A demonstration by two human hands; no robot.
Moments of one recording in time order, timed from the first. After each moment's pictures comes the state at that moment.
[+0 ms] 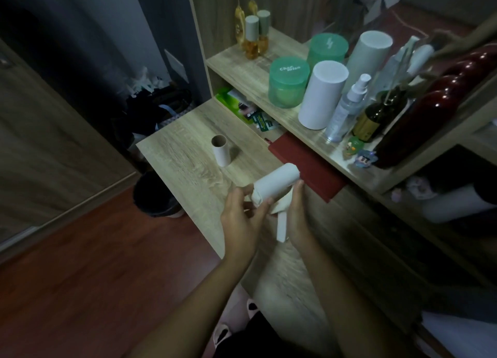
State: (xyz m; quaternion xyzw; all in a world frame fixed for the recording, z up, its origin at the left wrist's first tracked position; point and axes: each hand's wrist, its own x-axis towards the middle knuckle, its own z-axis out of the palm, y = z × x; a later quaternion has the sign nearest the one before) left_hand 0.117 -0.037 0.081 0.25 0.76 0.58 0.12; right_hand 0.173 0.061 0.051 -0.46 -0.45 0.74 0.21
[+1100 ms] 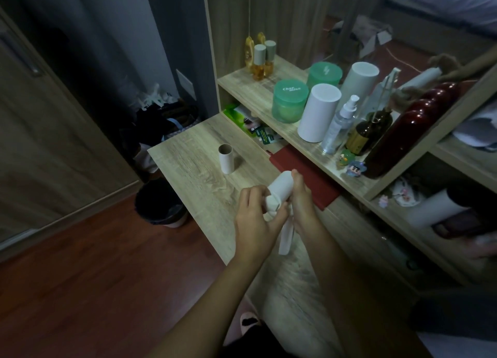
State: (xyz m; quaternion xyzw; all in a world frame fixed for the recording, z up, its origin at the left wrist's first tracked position) left_hand 0.142 -0.040 0.109 0.35 0.77 0.53 0.00; right_hand 0.169 0.072 0.094 -0.51 -0.45 0.71 0.20
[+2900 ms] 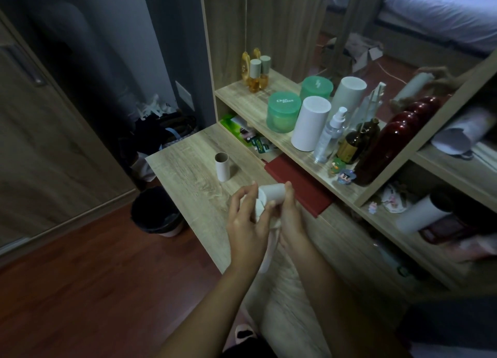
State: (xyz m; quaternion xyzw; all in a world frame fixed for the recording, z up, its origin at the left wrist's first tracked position) left_hand 0.152 -0.040 0.117 0.30 0.74 0.60 -0.05; right_hand 0.173 0.049 0.097 -0.49 -0.38 0.75 0.24
